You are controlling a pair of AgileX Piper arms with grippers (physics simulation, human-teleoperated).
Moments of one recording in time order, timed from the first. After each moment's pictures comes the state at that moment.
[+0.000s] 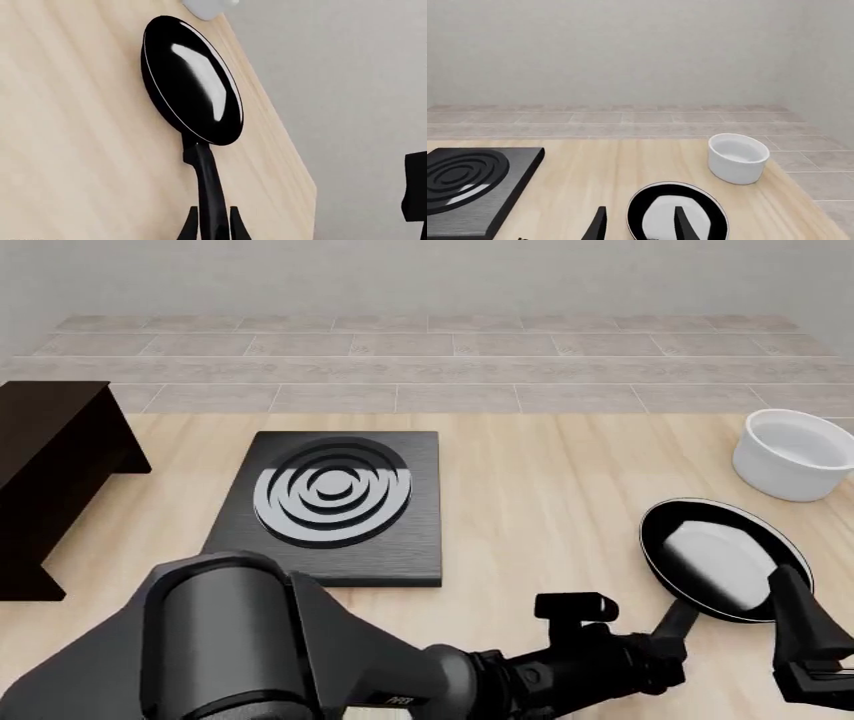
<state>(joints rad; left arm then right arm) -1.18 2.33 -1.28 -0.69 -0.91 -0.03 0.00 0.00 -0.01 -0.01</state>
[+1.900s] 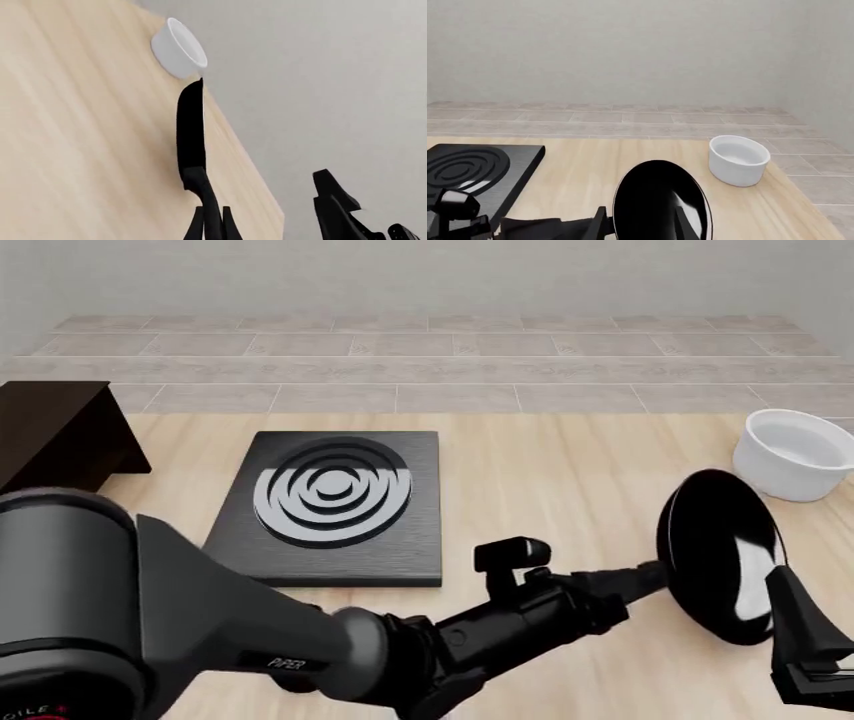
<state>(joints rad) -1.10 2.07 -1.01 -0.88 -0.90 -0.02 0.00 0.00 -0.01 -0.03</state>
